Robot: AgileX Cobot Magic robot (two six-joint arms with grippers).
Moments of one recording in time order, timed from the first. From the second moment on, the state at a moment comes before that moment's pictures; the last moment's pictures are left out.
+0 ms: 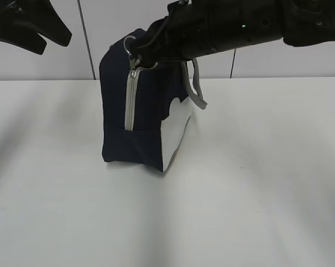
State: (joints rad) left arm -0.14 1.60 -1.58 -0.50 1.16 0.28; right arm 0.44 1.72 -1.34 -1.88 -0.43 1.66
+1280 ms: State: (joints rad) left arm -0.16 1.80 -1.57 -0.70 1.14 0.60; right arm 0.44 1.77 -1.39 -1.87 -0.34 1.66
